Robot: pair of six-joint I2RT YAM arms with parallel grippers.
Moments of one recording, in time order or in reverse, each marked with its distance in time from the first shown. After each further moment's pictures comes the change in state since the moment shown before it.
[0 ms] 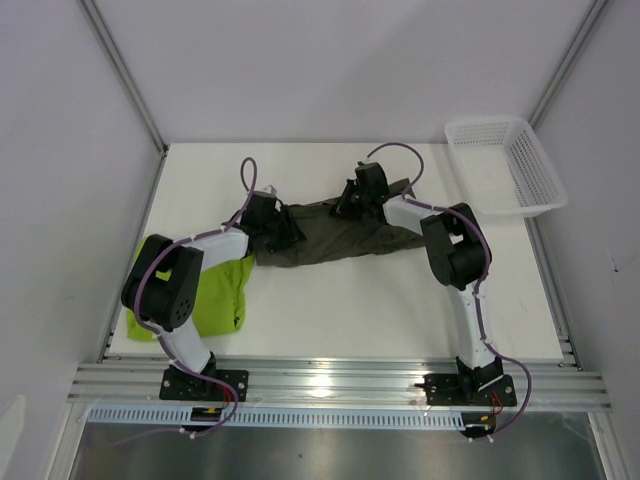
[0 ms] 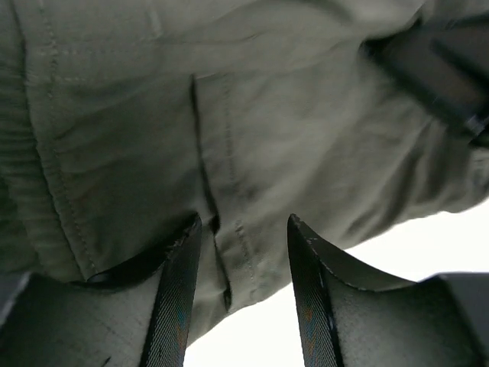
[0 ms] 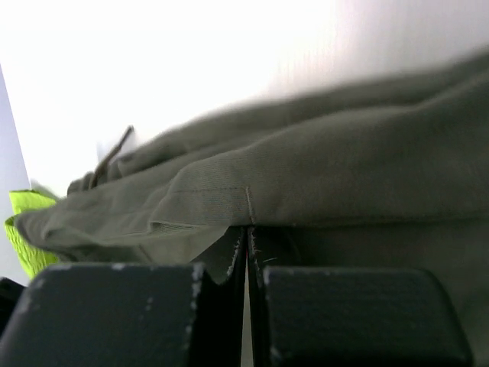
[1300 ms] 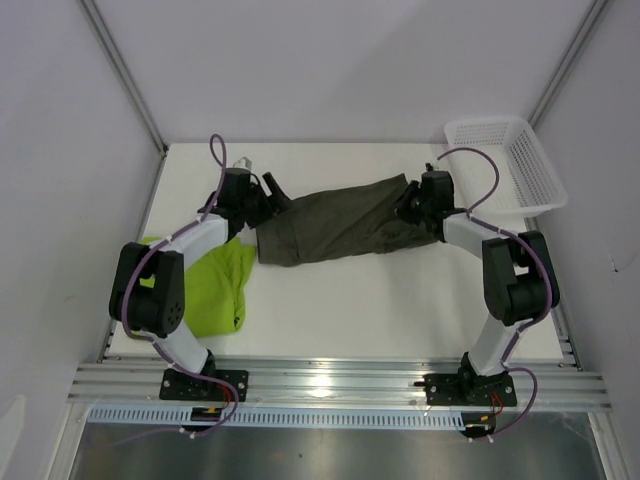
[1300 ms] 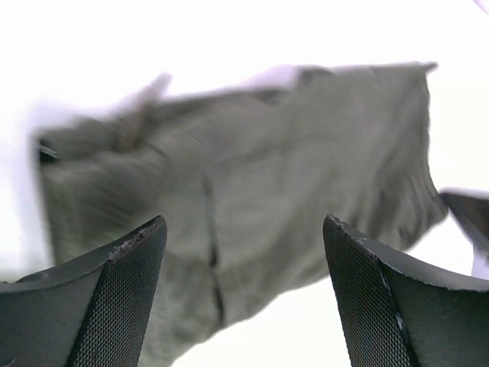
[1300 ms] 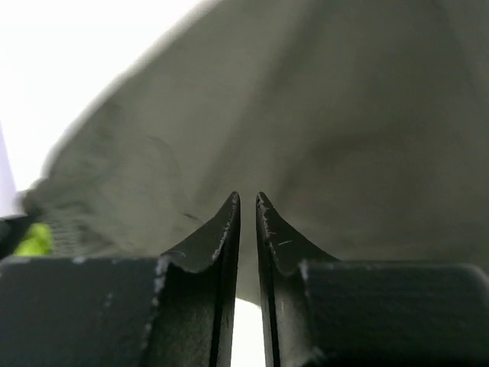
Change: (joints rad) left arm 0.119 -0.066 0.105 -0.023 0.024 0.032; right arm -0.232 -0.440 -0.458 0.122 0.068 -0.079
